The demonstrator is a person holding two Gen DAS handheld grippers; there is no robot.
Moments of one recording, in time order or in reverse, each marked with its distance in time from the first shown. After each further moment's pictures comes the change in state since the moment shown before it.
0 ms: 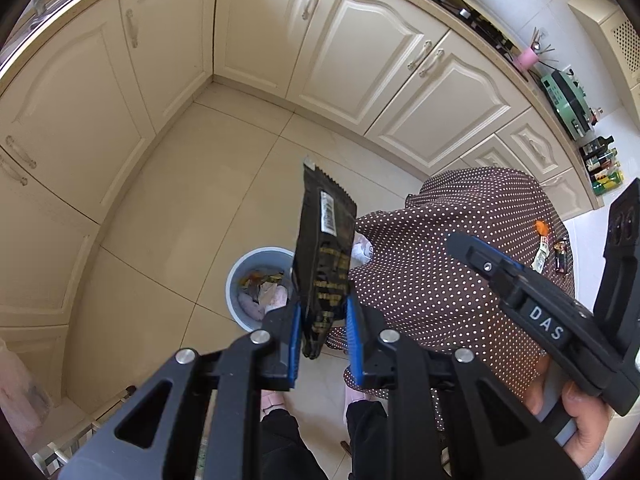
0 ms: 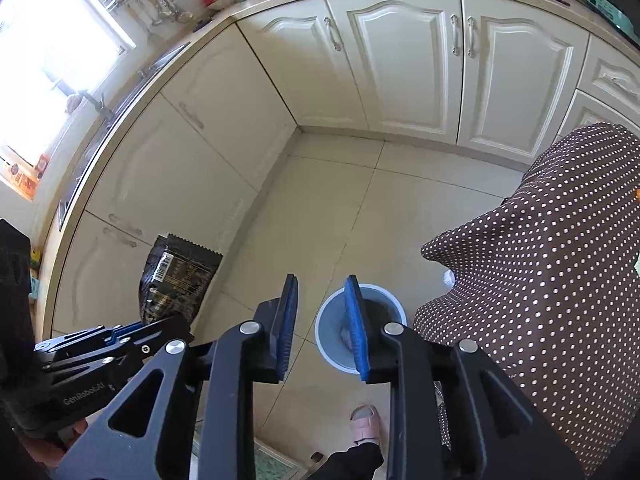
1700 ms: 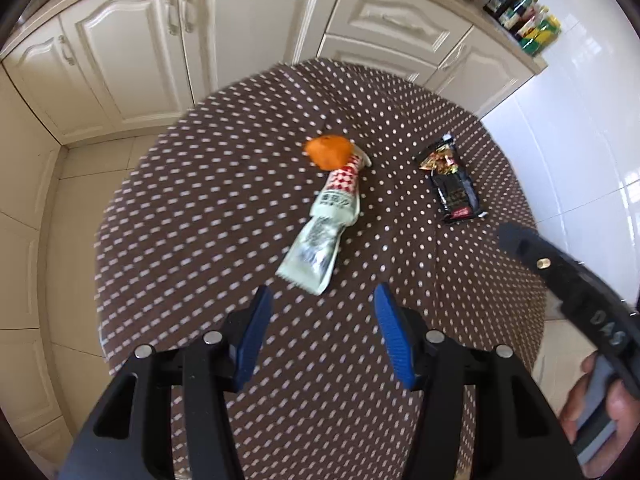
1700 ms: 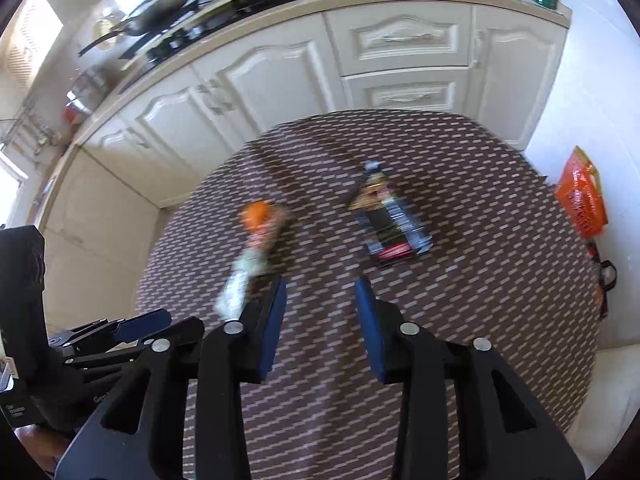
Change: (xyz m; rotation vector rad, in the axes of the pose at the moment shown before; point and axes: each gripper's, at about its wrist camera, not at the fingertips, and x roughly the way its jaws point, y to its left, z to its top) left arm 0.174 -0.451 -0.026 0.422 0.146 -0.060; right arm -0.184 -0.418 -0.030 0.336 -0.141 -0.268
